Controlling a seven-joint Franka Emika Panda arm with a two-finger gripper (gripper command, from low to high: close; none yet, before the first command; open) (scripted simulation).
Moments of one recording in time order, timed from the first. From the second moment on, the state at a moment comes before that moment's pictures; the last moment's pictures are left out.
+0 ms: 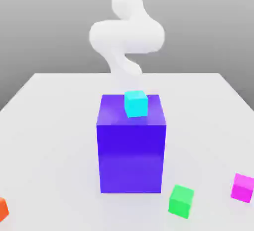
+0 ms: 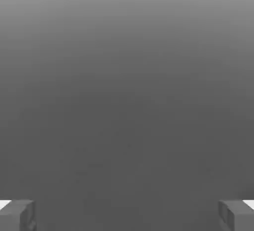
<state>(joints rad) 0.03 -0.71 0.02 -2.31 -0.01 2.33 0.77</state>
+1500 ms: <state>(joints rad) 0.37 0.28 0.25 -2.44 -0.17 2.70 0.54</state>
